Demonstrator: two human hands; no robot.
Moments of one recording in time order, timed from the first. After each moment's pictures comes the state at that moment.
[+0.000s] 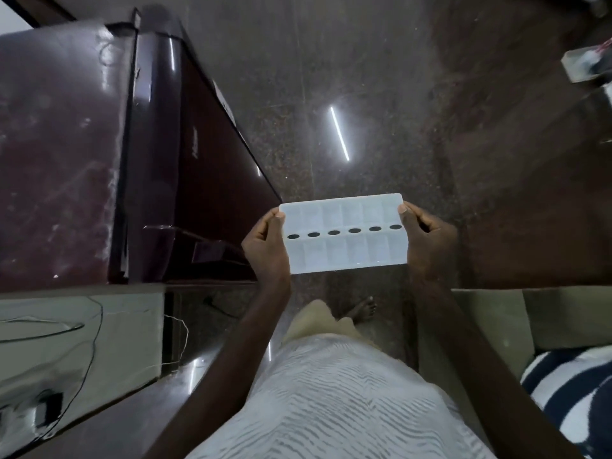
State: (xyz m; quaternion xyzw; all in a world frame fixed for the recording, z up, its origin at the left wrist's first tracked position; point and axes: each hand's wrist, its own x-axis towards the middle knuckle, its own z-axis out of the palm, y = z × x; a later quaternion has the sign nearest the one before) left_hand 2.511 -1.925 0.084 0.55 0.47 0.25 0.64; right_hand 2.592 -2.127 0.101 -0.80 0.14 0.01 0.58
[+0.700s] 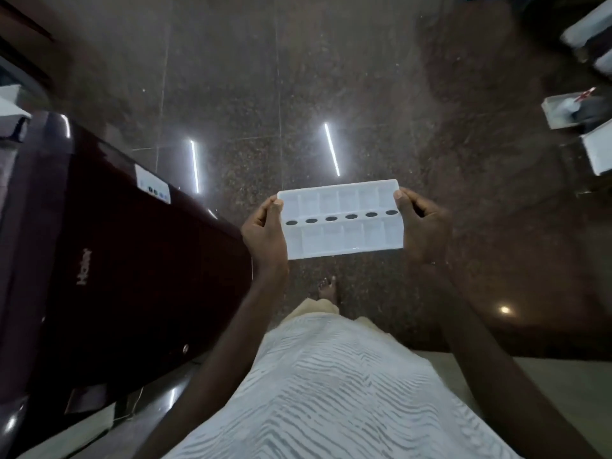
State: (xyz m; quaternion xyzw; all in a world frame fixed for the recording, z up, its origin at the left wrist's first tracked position) left_hand 2.818 -1.990 0.084 0.54 0.46 0.24 0.66; right_hand 2.909 -2.194 0.098 -0.81 0.08 0.02 0.58
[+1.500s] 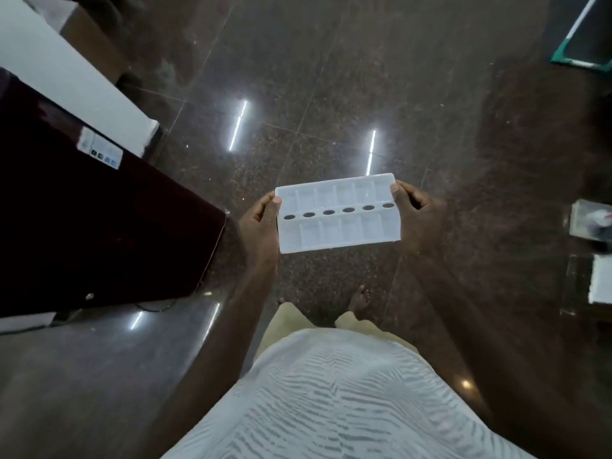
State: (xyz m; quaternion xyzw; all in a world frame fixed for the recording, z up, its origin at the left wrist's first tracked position) left_hand 3.029 -2.165 0.105 0.50 0.54 0.30 0.60; right_hand 3.210 -2.321 0.101 -0.80 -0.10 0.15 0.57
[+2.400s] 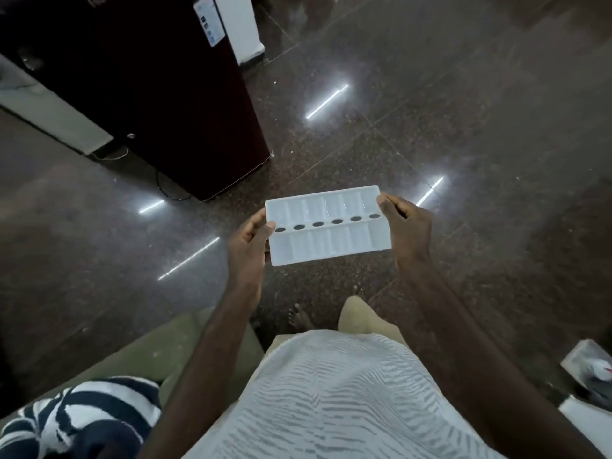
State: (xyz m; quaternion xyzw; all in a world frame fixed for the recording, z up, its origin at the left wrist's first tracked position) left_hand 2.951 -2.385 0.112 0.33 0.64 0.40 0.57; right_hand 3.212 -2.385 0.082 -0.74 -0.30 0.36 0.49
